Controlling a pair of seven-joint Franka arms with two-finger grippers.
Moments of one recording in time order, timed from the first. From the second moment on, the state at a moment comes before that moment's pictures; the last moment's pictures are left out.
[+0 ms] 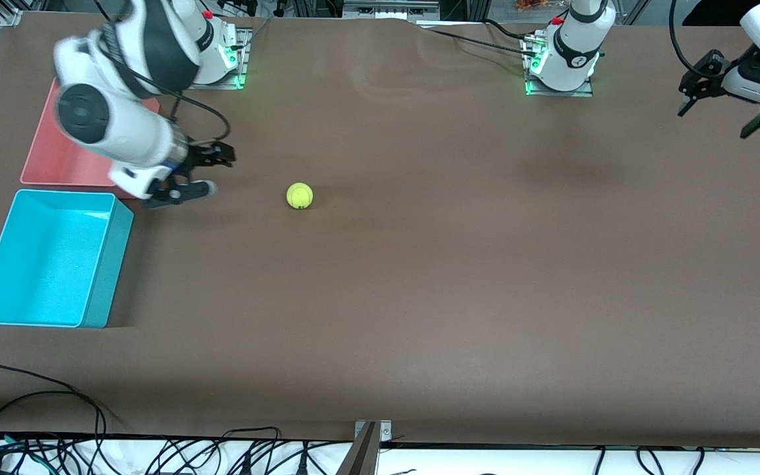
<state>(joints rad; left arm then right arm) -0.10 -0.25 0.06 -1.77 0.04 1.45 0.16 0.08 0.15 0.34 -2.12 0.09 2.08 0.12</state>
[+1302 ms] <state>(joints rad) -0.11 -0.25 0.07 -1.77 0.04 1.44 0.08 0.15 0.45 0.38 -2.16 0.09 2.52 0.16</state>
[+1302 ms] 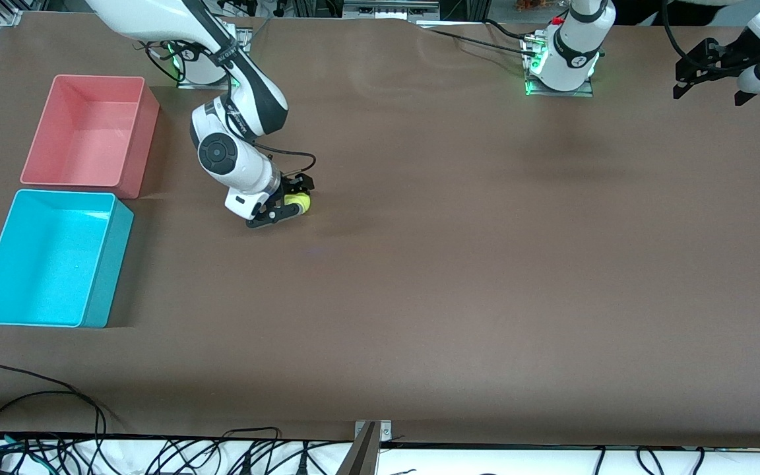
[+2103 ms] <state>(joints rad) -0.11 -0.22 0.08 -1.74 0.00 1.47 0.08 0.15 0.45 0.37 -2.12 0.06 2.40 0.16</state>
